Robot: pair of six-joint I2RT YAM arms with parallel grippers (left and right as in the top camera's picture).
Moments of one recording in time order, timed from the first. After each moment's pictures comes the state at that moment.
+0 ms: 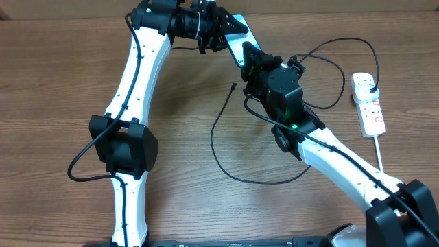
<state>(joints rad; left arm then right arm) -0.24 2.30 2.37 -0.93 1.07 -0.92 0.52 1.56 0.98 0.44 0.16 1.88</state>
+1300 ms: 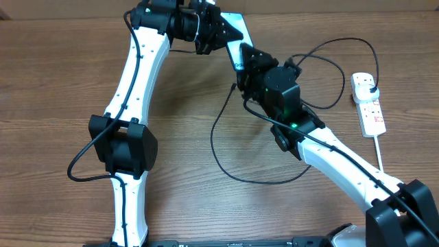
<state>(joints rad) -0.23 2.30 2.37 -1.01 1.01 -0.71 0.52 1.56 1.00 0.31 0.10 1.87</state>
